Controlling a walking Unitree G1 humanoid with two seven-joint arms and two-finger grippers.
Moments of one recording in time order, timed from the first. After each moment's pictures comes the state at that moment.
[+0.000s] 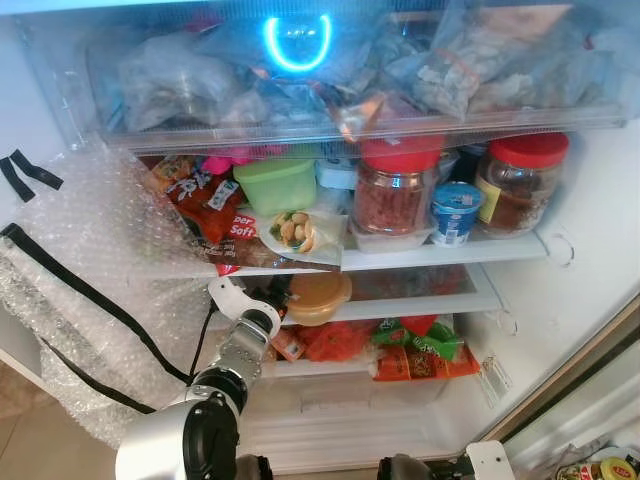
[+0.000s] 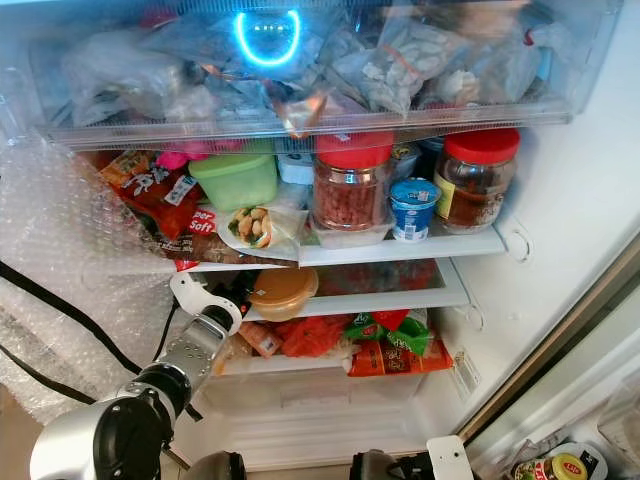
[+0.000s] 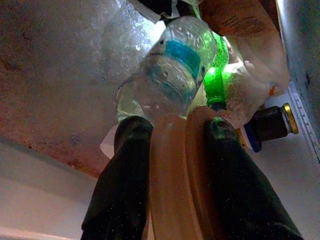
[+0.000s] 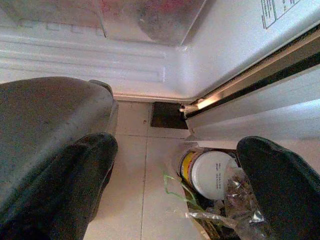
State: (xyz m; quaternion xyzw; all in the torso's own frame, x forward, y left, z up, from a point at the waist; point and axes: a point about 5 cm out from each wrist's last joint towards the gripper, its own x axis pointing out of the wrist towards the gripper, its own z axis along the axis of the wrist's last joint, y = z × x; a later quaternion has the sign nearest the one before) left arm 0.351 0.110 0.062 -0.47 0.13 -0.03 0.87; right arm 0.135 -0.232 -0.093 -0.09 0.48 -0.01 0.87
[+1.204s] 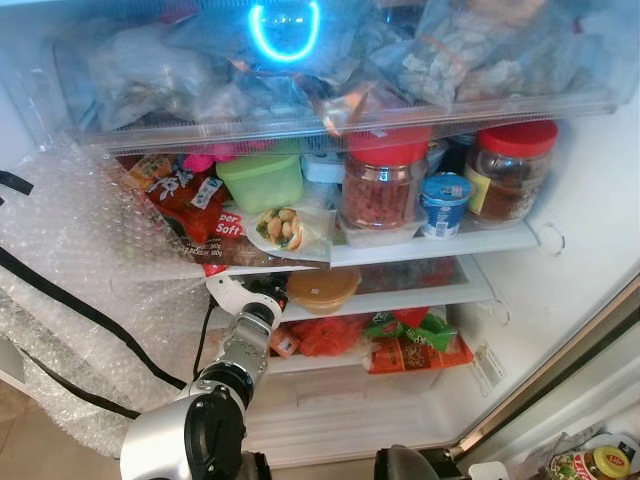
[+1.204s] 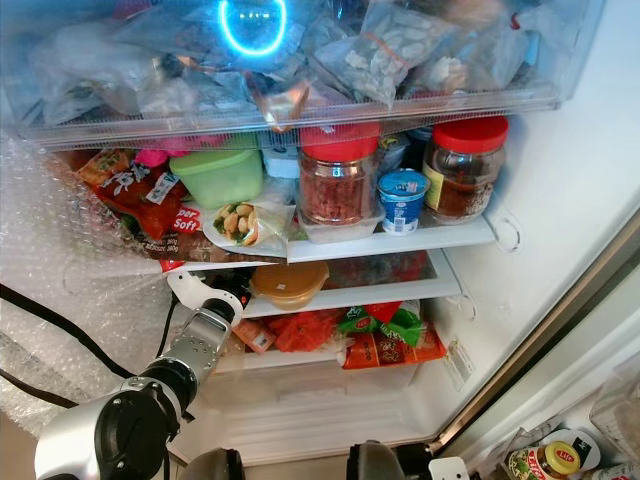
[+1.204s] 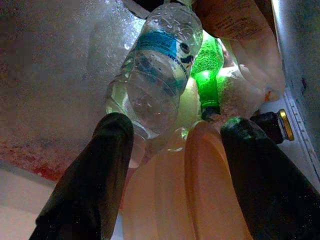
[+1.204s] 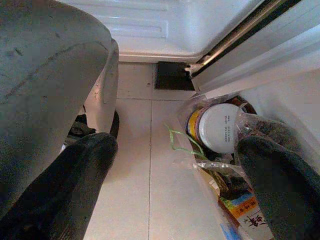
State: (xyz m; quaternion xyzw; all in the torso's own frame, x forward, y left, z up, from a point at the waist) left arm 0.356 0.111 0.070 -0.49 0.09 -0.03 0.87; right arm 0.119 -0.231 -0.099 -0.09 0.50 -0.01 0.86
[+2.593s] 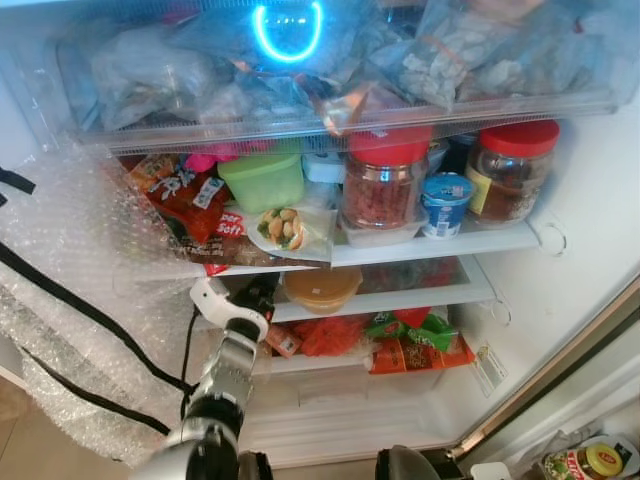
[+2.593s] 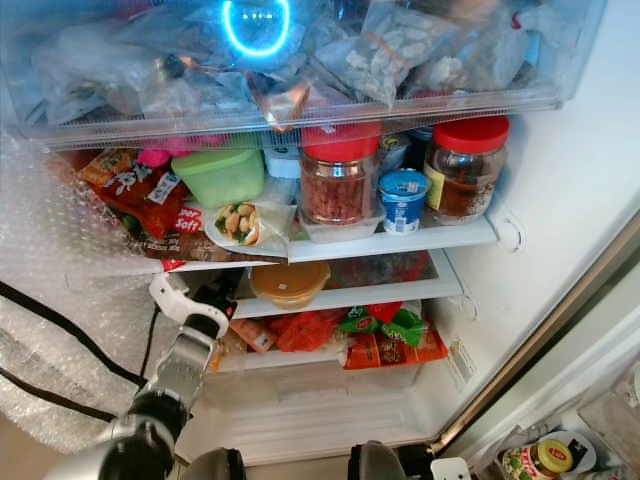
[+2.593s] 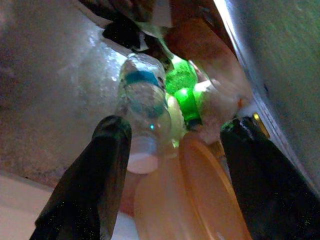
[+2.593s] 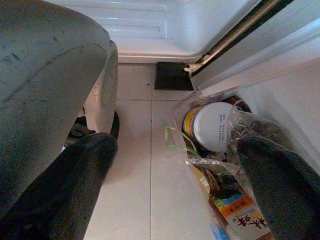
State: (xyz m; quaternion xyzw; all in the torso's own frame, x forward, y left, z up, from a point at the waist) left arm 0.332 0.128 0.062 -0.45 0.02 -0.08 0.89; right arm 0.119 -0.231 -0.099 -0.08 0.51 -0.02 0.86
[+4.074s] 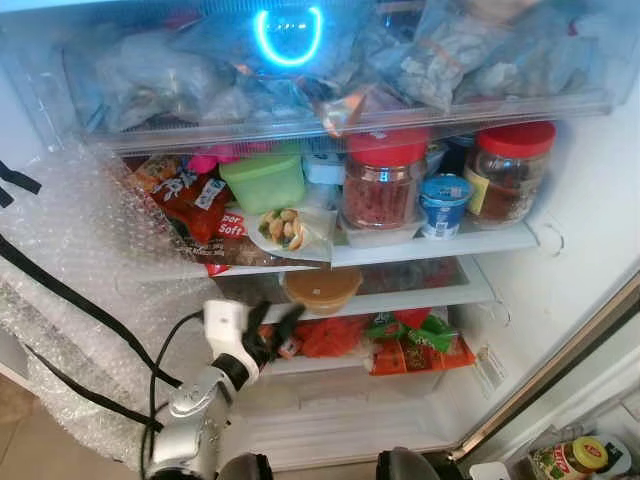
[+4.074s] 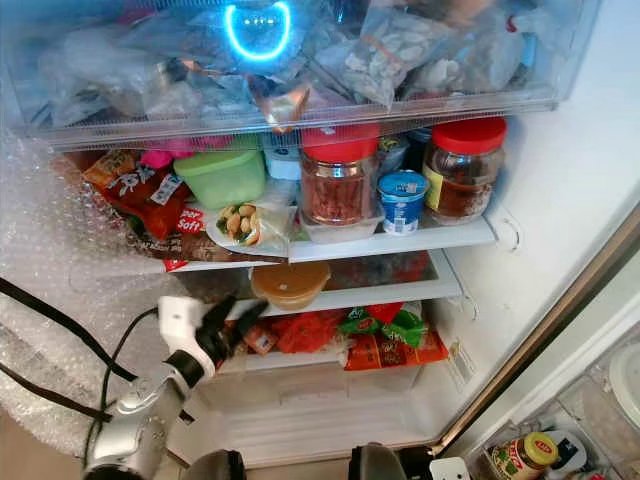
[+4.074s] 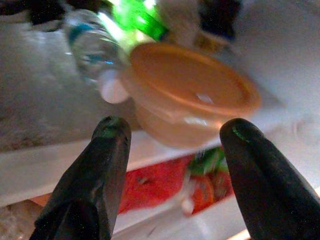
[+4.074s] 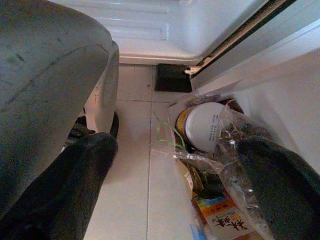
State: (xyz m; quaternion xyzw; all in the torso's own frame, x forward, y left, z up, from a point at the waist) left arm 0.280 0.129 0.062 -0.11 0.06 -0.25 0.96; right arm 0.119 -0.232 -0.099 -0.09 0.51 -0.01 0.86
